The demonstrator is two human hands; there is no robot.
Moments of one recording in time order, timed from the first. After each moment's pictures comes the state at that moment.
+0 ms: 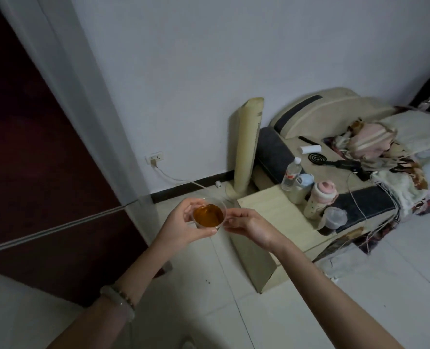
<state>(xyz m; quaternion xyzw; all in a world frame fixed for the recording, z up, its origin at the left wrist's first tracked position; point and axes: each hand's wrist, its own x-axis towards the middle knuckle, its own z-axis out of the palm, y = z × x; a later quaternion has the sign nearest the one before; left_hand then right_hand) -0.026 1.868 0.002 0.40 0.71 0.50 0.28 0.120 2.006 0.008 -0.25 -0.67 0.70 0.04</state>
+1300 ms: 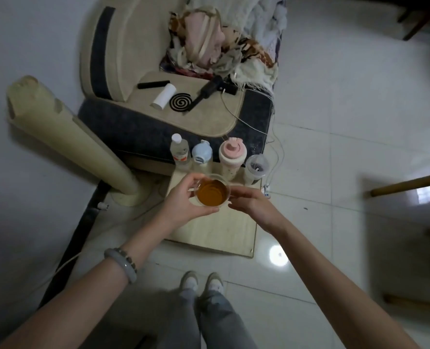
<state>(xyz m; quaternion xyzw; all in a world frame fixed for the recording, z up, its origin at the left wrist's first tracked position) -0.054 2.337 -0.116 0.67 0.46 0.24 0.53 0.135 2.283 -0.098 -0.59 -0.39 0.62 0.34</state>
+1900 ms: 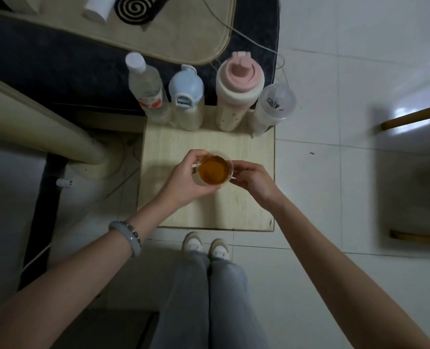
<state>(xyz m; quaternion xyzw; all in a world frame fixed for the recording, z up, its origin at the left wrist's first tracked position) -0.049 2.388 -0.342 0.69 0.42 0.18 0.56 0.125 2.319 -0.326 -0.66 -0.22 0.61 0.38</state>
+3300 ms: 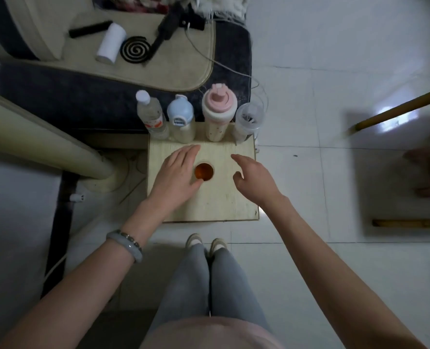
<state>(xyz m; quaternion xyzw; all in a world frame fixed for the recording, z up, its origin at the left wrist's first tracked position) -0.058 2.374 -0.218 0.89 0.38 0.04 0.23 0.117 2.286 -0.201 -0.79 -0.52 0.29 0.11</state>
